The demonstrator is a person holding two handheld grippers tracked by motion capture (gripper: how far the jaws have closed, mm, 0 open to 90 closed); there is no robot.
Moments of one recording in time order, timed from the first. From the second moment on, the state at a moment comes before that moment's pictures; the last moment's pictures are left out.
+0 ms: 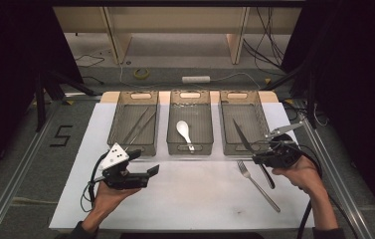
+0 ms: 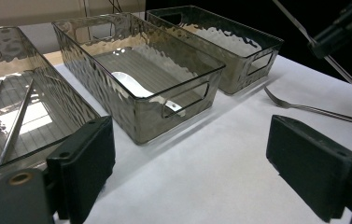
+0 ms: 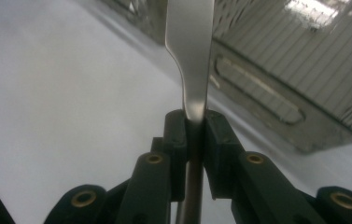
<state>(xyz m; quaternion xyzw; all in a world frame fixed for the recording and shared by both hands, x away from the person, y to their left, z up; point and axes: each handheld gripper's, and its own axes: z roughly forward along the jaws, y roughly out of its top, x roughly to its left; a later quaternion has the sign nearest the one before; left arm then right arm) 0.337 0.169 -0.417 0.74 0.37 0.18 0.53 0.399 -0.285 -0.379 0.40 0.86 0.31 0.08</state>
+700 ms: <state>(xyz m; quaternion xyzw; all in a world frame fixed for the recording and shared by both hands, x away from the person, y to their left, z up) 0.338 0.170 -0.416 0.74 0.37 0.17 0.54 0.467 -0.271 -0.346 0.43 0.80 0.40 0.08</state>
